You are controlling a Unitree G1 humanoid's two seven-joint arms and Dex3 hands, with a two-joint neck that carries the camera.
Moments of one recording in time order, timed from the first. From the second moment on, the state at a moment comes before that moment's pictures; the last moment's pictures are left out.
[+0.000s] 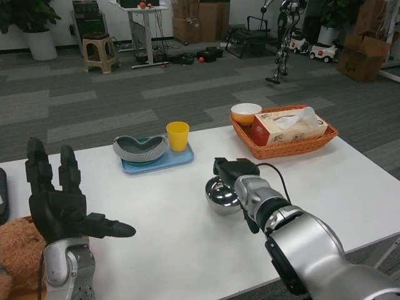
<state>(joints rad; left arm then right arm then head) -0.47 0.17 -0.37 0.65 -0.75 -1.09 0.21 -1.02 -0.18 0.18 1.36 -1.03 -0.05 -0.16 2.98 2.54</state>
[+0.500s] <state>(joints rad) -0.47 0.17 -0.37 0.65 -0.75 -1.09 0.21 -1.02 -0.16 0.24 1.37 -1.04 -0.05 -0.16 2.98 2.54</state>
